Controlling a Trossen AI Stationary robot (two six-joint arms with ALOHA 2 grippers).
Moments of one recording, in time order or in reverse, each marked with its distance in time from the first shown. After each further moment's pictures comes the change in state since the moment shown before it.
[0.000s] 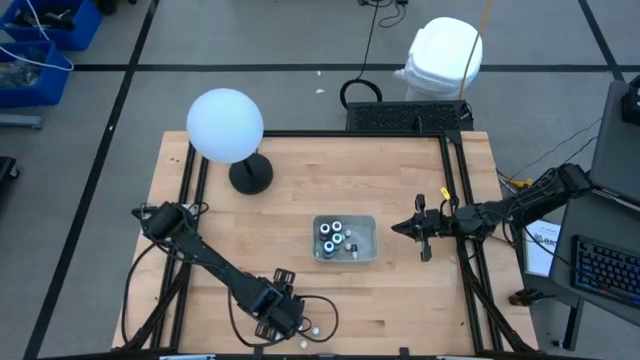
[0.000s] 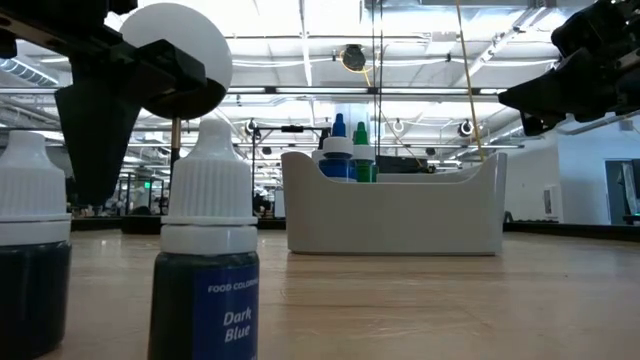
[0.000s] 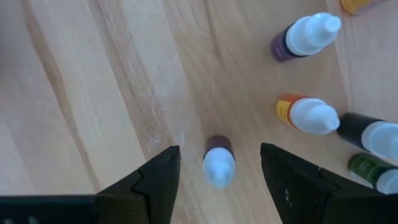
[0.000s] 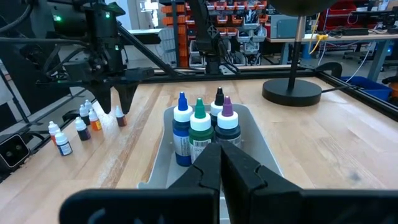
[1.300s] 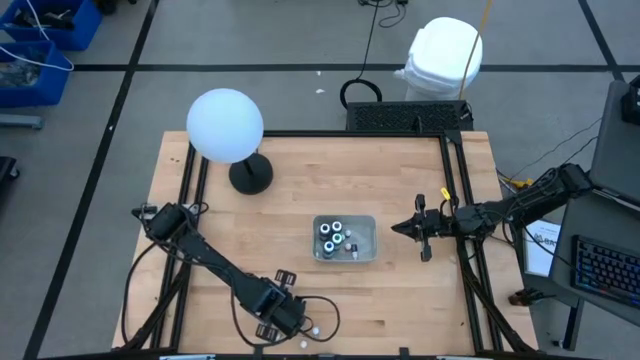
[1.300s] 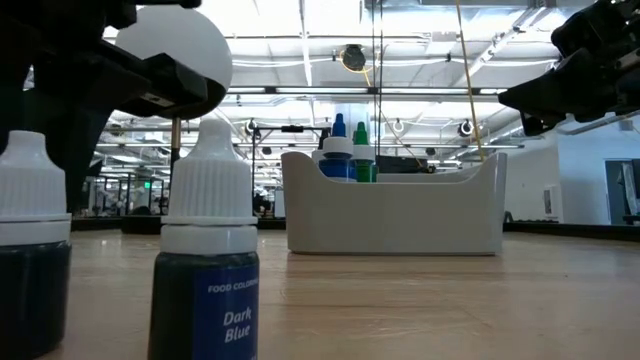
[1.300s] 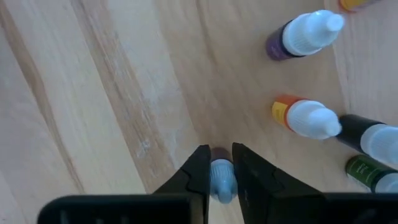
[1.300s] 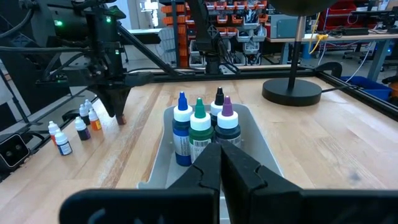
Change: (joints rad) left arm 0.015 0.018 0.000 0.007 0.040 0.009; right arm 0.000 0.000 0.000 0.000 0.000 0.000
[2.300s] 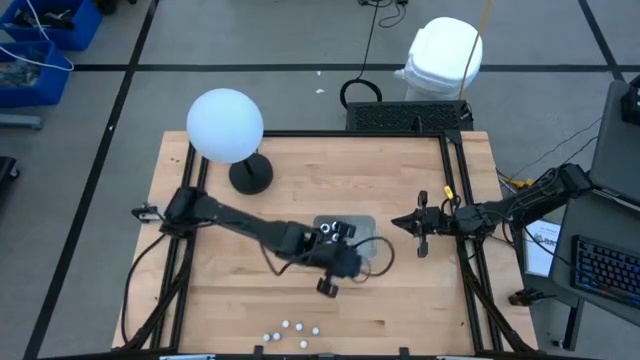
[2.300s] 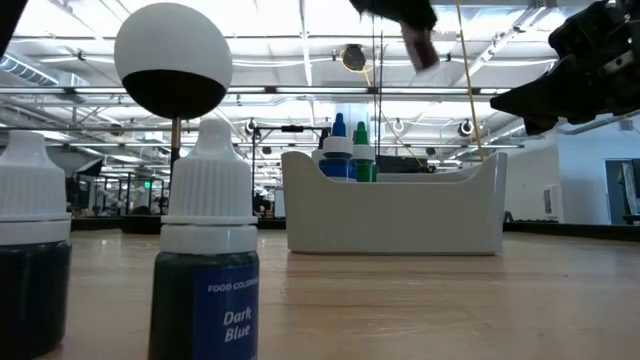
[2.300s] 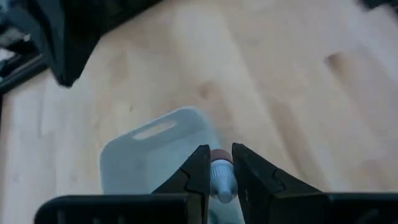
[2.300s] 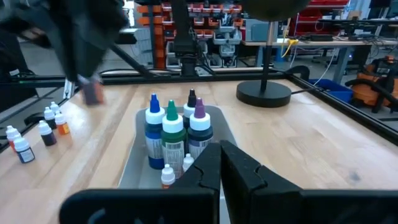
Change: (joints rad) left arm 0.320 0.027 0.395 0.190 -0.180 0.523; right arm -0.001 0.001 0.000 0.001 0.106 -0.029
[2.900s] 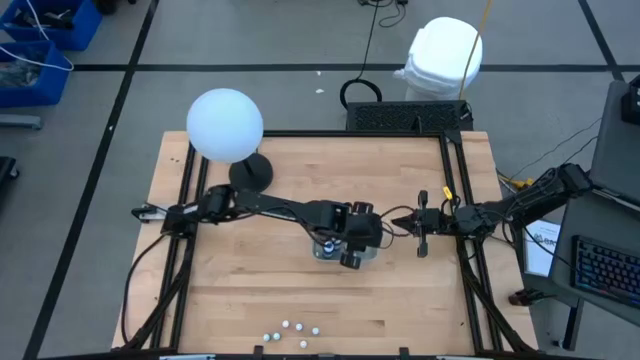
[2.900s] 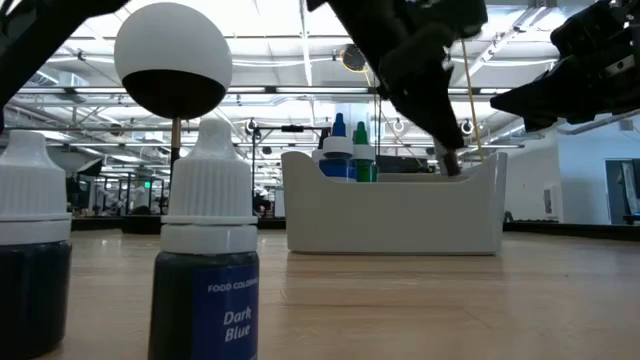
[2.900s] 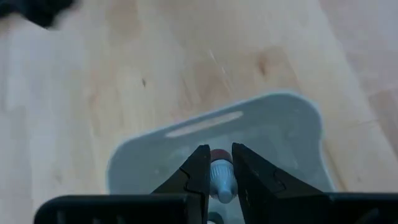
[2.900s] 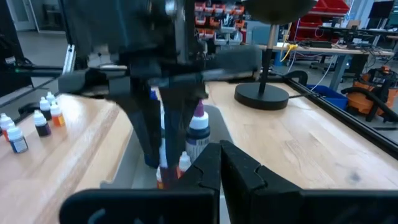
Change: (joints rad) left arm 0.184 0.270 0.224 -0.066 0.122 0.047; right arm 0.000 0.000 0.000 -0.005 -0.001 -0.057
